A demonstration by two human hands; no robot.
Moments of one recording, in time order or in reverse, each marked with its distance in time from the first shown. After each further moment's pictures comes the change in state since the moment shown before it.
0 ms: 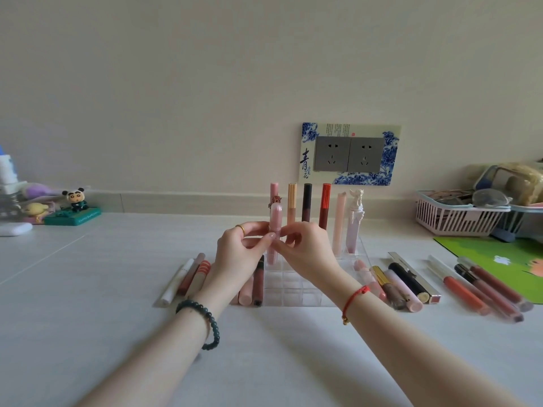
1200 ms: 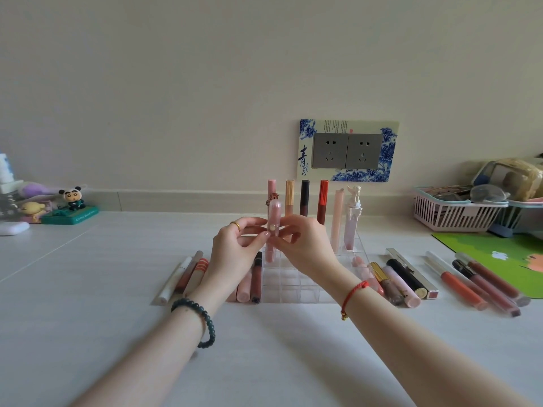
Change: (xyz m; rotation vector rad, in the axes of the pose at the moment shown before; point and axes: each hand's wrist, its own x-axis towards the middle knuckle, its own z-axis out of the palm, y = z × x) left_hand -0.001 0.000 -0.001 -0.017 0.015 -0.014; right_hand 0.000 -0.003 -0.002 0.081 -0.020 -0.019
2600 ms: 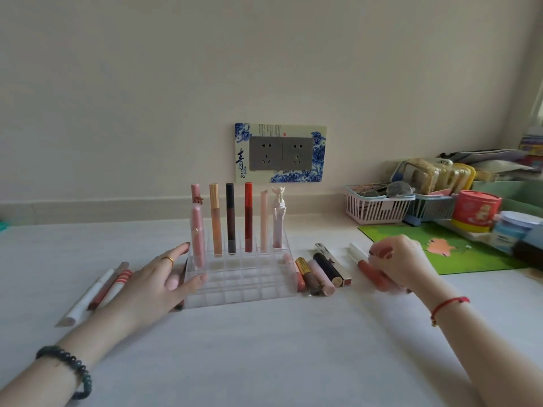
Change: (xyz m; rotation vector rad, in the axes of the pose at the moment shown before) left_hand -0.033 0.006 -0.018 0.596 -0.399 -0.107; right_hand -0.069 0.124 -0.209 -0.664 0.131 0.442
